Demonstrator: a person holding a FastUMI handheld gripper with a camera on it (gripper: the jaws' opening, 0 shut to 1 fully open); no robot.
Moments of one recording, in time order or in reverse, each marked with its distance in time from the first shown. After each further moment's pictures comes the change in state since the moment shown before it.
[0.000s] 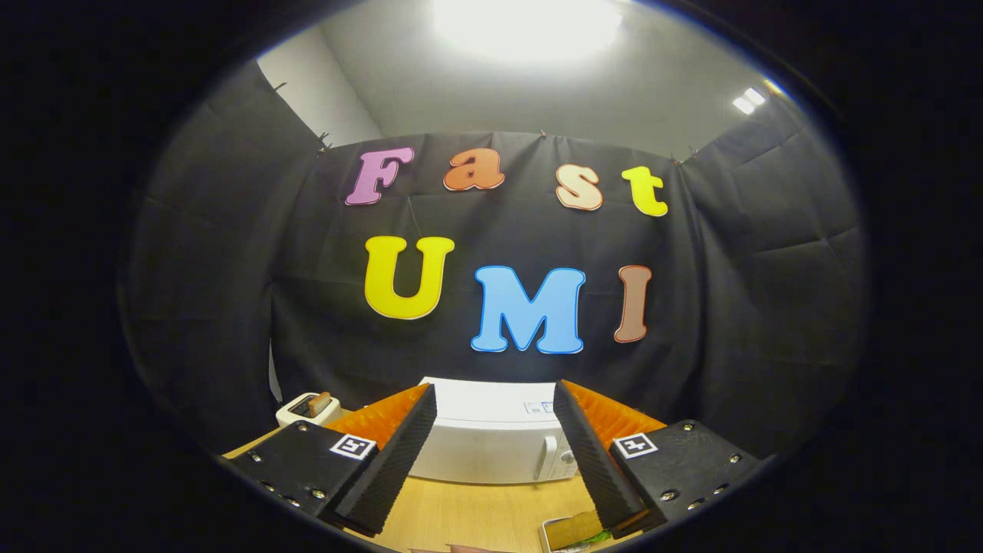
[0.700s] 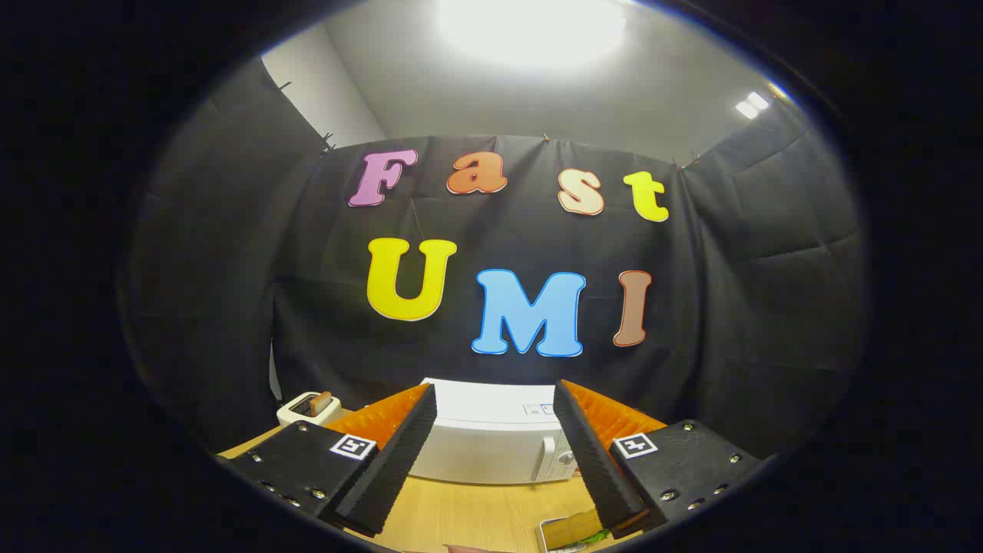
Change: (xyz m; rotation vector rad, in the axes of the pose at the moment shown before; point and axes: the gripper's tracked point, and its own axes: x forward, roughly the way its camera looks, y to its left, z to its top) arm -0.007 0.000 0.007 -0.022 -0.024 -0.007
